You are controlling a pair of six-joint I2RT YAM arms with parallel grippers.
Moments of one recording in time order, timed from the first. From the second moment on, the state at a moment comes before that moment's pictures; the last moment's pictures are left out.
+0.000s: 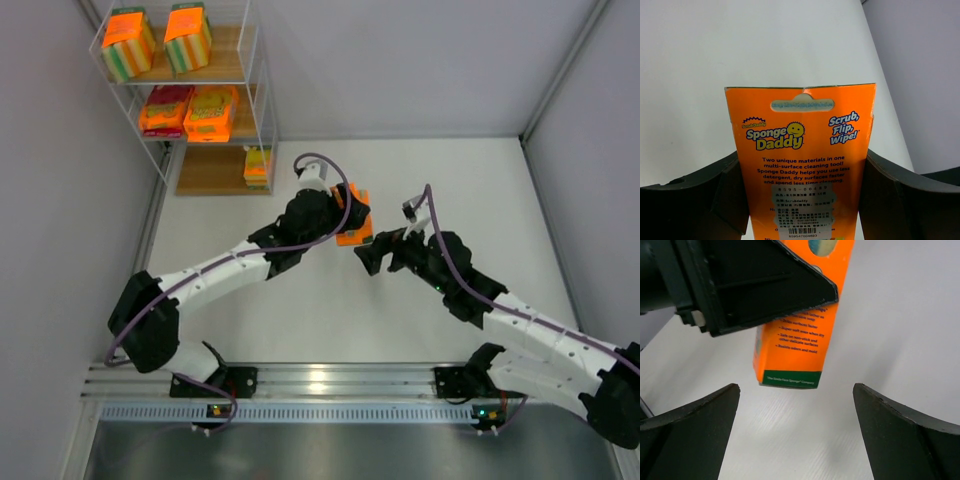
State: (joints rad) left arm -0.80 1.48 1.05 0.11 -0.21 -0.73; right arm 0.76 0.93 0.59 0.16 0.04 0.32
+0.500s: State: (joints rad) left arm -0.81 1.35 0.97 0.15 -0.20 -0.79; right arm 0.77 0.98 0.62 0.11 0.10 0.30
